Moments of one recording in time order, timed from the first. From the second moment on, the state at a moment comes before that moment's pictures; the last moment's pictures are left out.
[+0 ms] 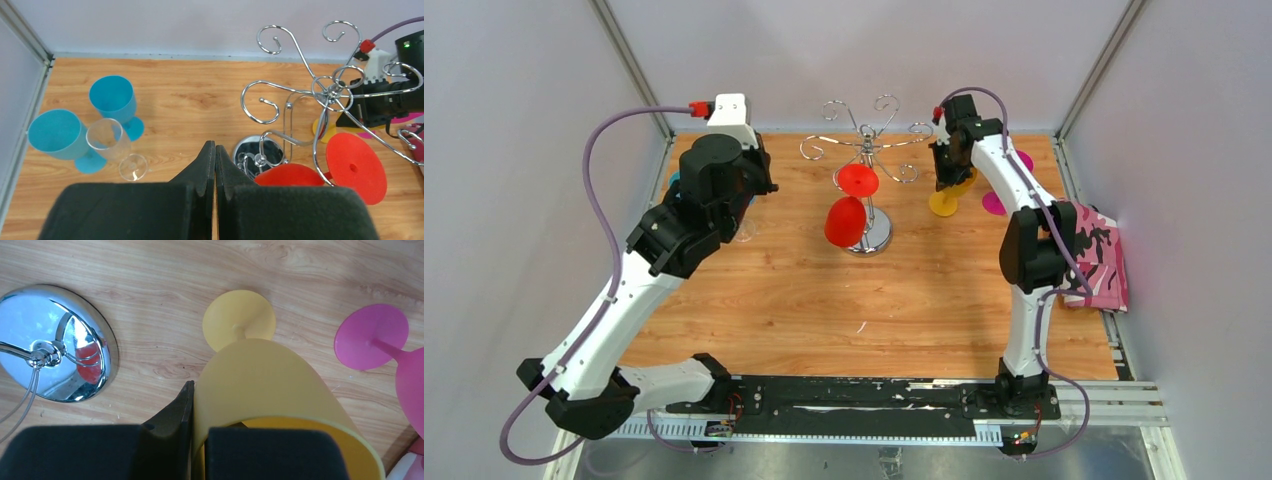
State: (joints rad) left arm -0.67 1.14 1.52 -0.62 -0.55 -0.27; right arm 0.23 2.07 1.95 -0.95 -0.05 0.04
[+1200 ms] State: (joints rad) left arm -0.67 1.14 1.47 -0.57 -0.49 -0.27; right arm 0.24 2.13 2.13 -1.08 -0.02 0.03
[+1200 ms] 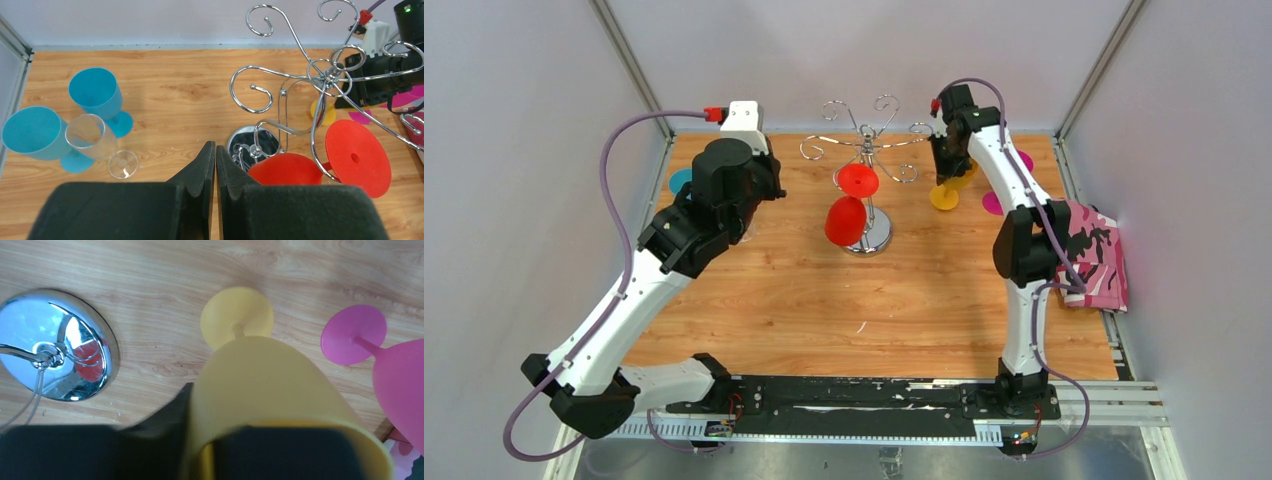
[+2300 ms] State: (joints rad) left arm -0.67 1.05 1.29 -0.39 -0.18 -0.41; right arm 0.29 1.50 1.96 -0.91 0.06 0.07
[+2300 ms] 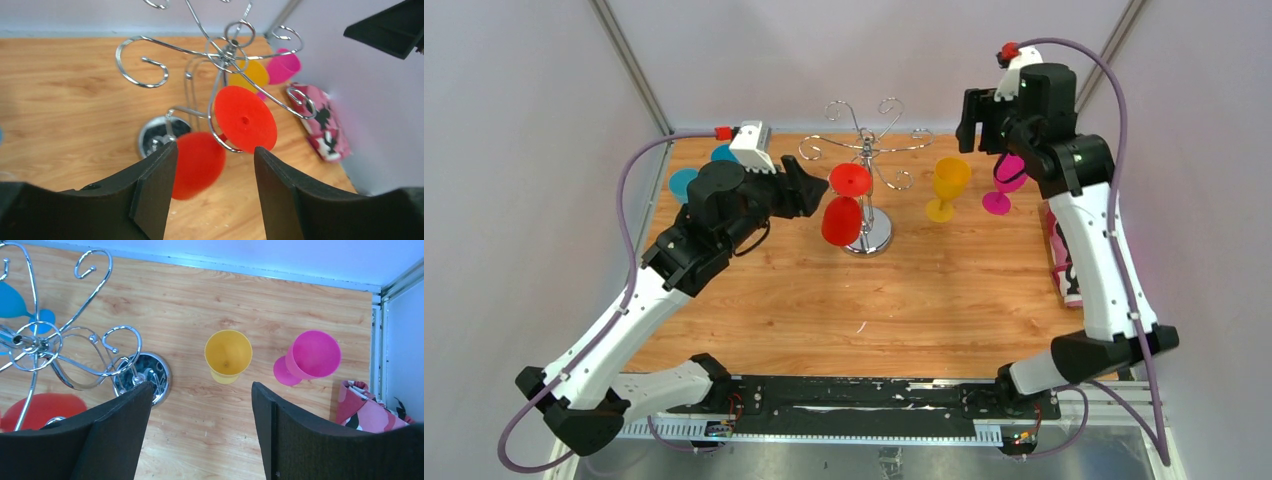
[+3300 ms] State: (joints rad) left arm -0.67 0.88 1.13 -0.26 -0.03 -0.56; right arm 0.47 0.89 1.08 0.01 -0.70 0.82
